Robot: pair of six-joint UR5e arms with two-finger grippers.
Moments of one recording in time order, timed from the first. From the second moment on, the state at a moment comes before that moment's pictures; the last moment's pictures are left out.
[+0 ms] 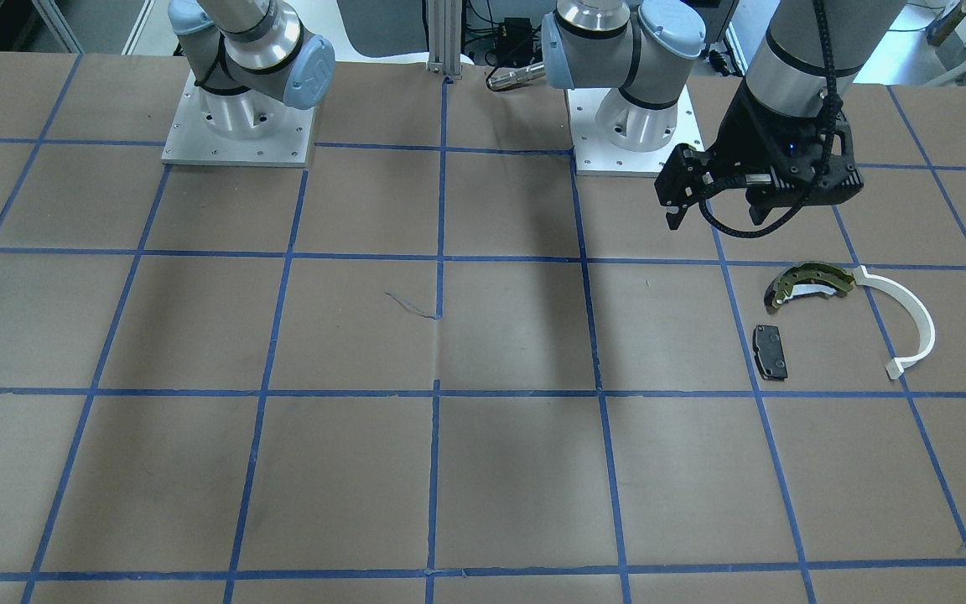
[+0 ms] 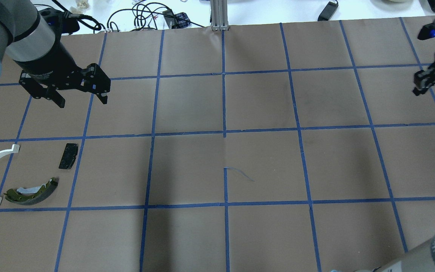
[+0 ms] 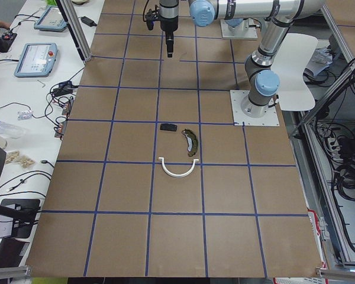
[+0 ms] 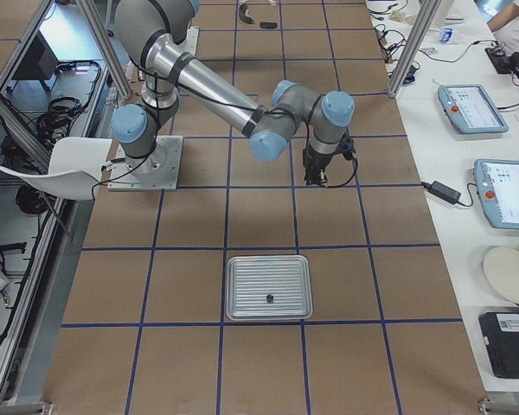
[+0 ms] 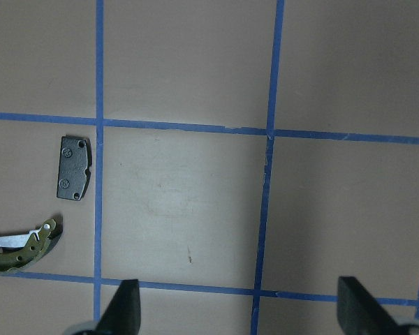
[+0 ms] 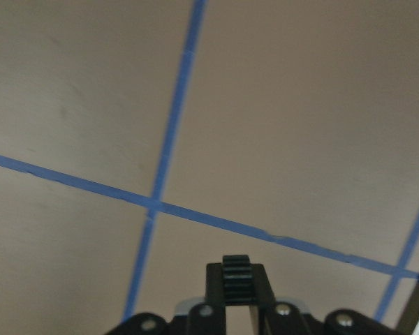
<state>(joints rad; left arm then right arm) -1.48 -1.52 -1.64 -1.54 1.60 0.02 1.16 -1.22 1.55 -1.82 -1.58 -0.67</state>
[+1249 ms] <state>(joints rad) -1.48 -1.51 -1.64 -1.58 1.61 0.02 1.98 -1.06 1.61 -2.17 -1.37 0.54</state>
